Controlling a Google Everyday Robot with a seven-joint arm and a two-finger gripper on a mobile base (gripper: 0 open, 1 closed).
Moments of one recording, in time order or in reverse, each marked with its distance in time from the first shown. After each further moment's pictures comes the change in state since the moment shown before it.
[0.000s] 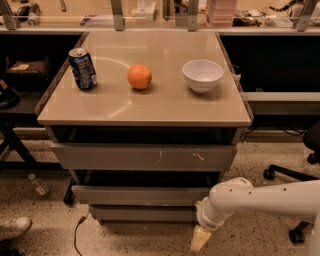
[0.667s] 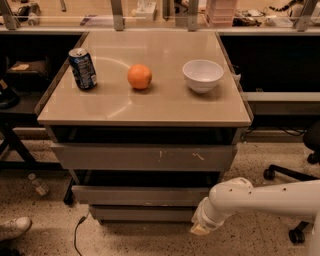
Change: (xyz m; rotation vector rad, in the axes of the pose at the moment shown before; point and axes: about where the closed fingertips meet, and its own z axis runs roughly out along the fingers) arm 0.000 0.000 0.000 0.000 0.000 0.000
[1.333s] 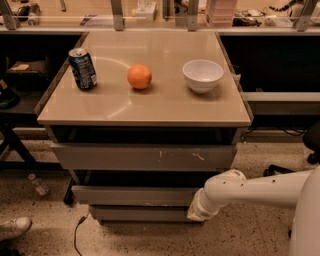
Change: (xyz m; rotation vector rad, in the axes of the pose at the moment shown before) arm -0.016 -0.040 0.007 0.058 -0.009 -0.015
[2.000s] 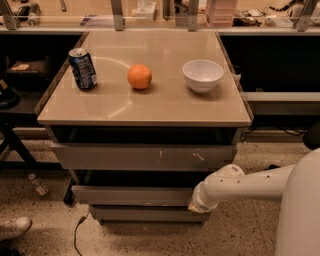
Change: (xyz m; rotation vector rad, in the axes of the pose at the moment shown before) arm -0.004 -0.032 -0.005 0.091 0.017 0.019
